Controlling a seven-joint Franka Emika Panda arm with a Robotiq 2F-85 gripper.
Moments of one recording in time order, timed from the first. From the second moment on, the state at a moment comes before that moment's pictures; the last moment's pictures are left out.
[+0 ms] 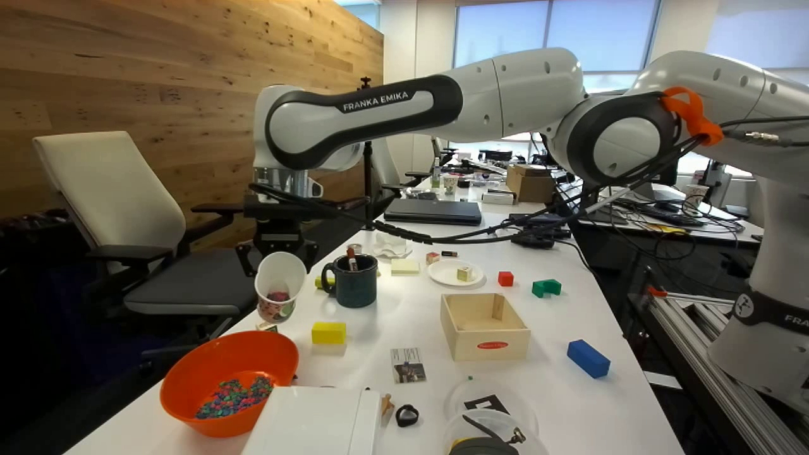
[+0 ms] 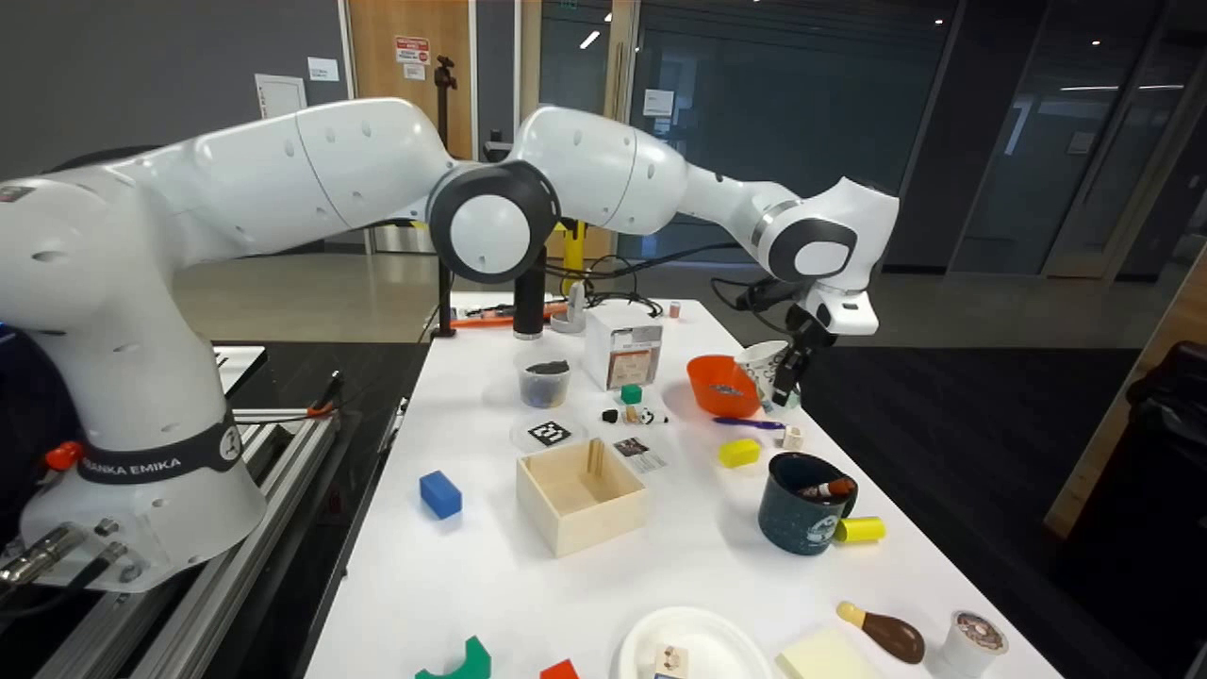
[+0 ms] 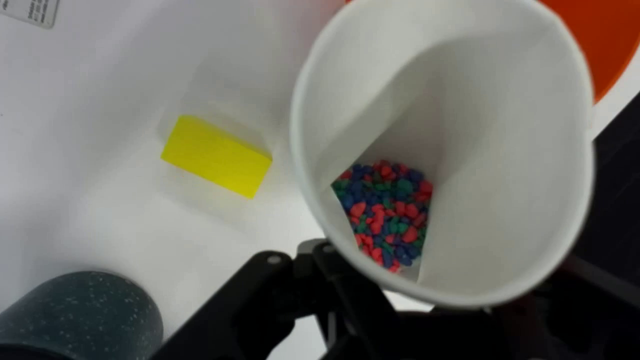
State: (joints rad) arm 0.15 1.22 -0.06 -0.57 0.23 1.85 0.91
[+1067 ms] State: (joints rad) arm 0.20 1.24 -0.22 -0.56 0.23 2.01 0.97
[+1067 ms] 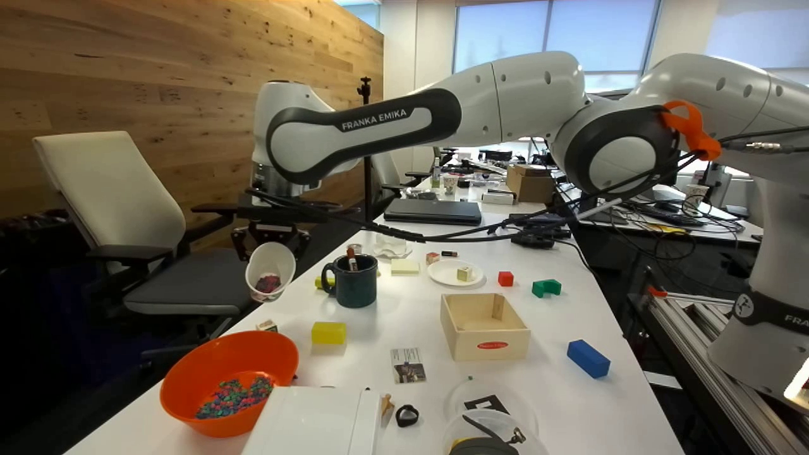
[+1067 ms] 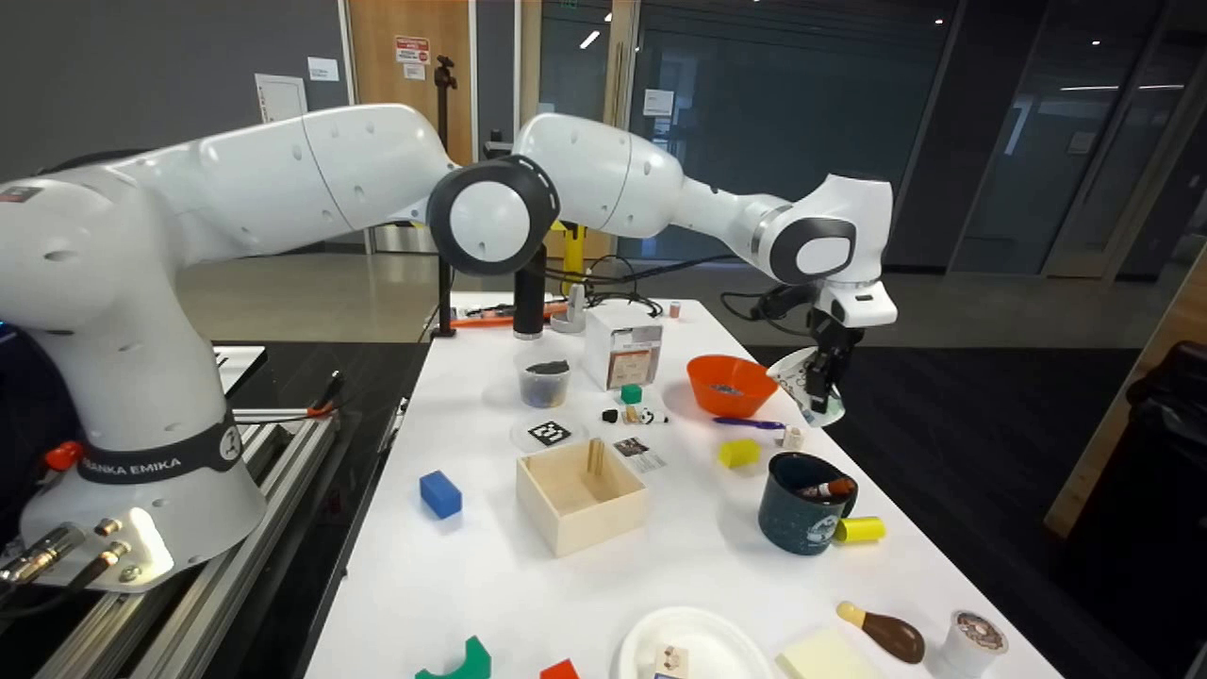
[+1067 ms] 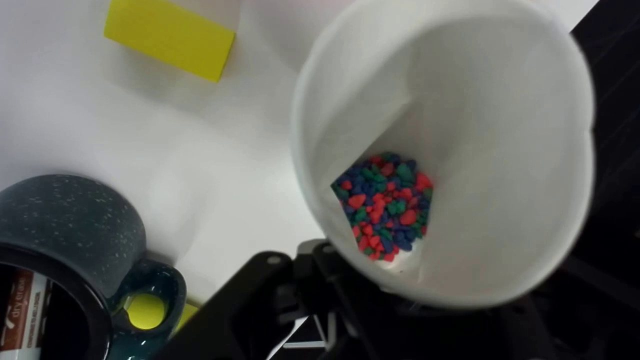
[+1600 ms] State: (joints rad) arm 0.22 1.25 -0.25 -0.56 0.23 2.03 0.97
